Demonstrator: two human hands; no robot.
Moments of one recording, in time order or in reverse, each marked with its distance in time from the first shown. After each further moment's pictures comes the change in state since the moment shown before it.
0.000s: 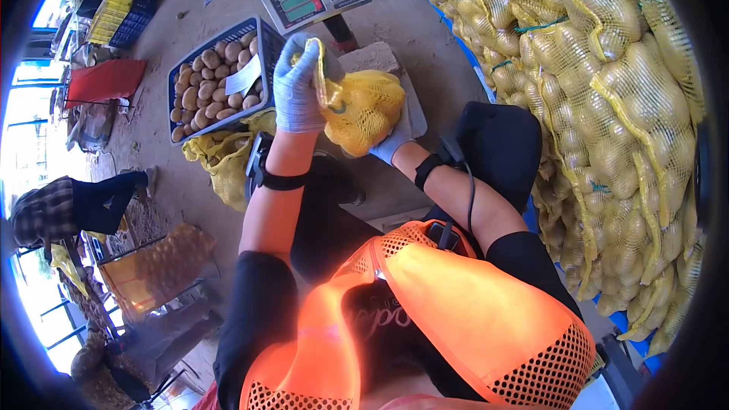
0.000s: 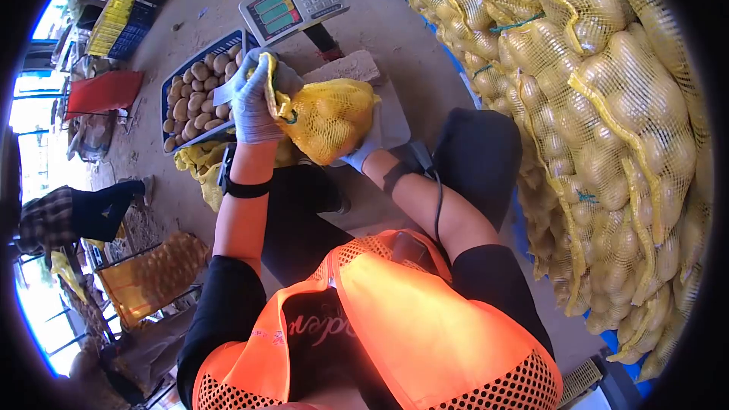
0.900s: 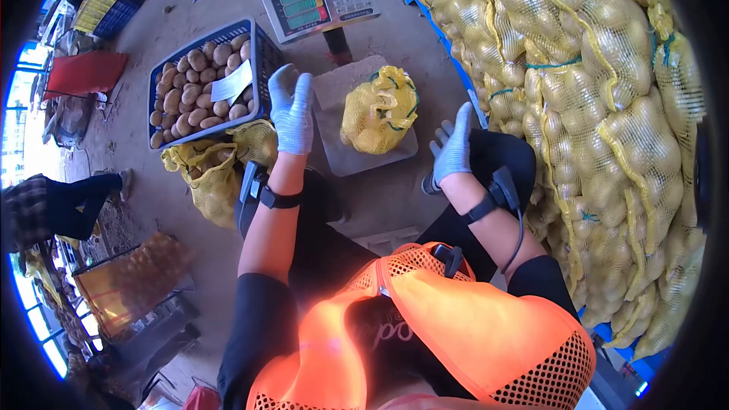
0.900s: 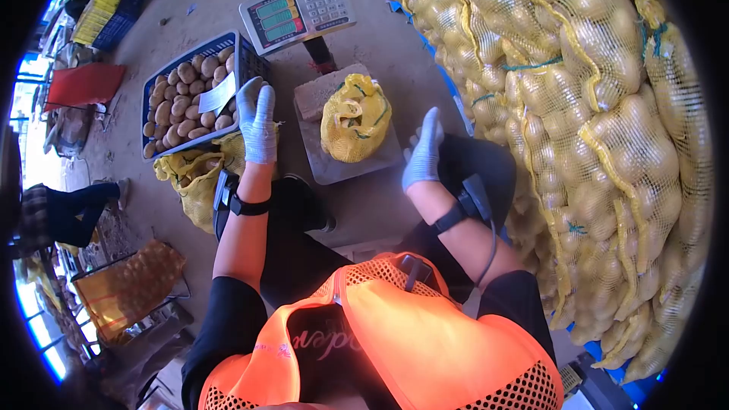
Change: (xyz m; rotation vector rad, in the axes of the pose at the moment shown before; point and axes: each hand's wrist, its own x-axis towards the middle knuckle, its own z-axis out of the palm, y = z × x) left_hand -0.001 -0.040 -0.074 0.593 0.428 0.135; right_hand -0.049 -0.086 0.046 -0.702 0.959 -0.367
